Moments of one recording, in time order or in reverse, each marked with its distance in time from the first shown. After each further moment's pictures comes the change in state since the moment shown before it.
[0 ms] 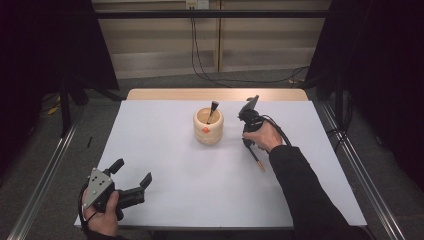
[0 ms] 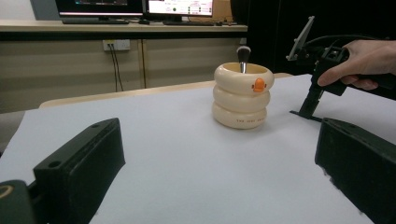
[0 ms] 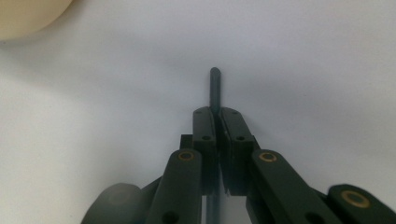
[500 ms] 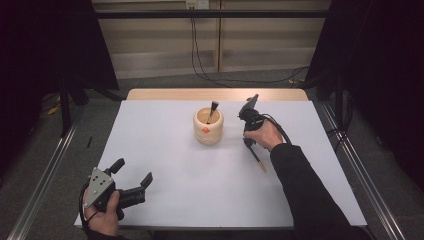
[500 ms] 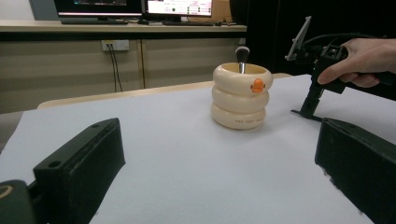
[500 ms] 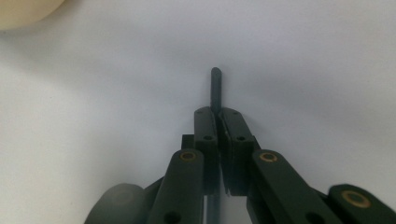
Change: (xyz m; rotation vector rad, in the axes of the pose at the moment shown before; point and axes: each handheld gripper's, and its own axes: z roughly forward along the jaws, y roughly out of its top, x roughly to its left) left arm -0.001 0.000 0.001 -0.003 0.001 0.001; right arm -0.004 0.003 -0.003 0.043 0.016 -0.013
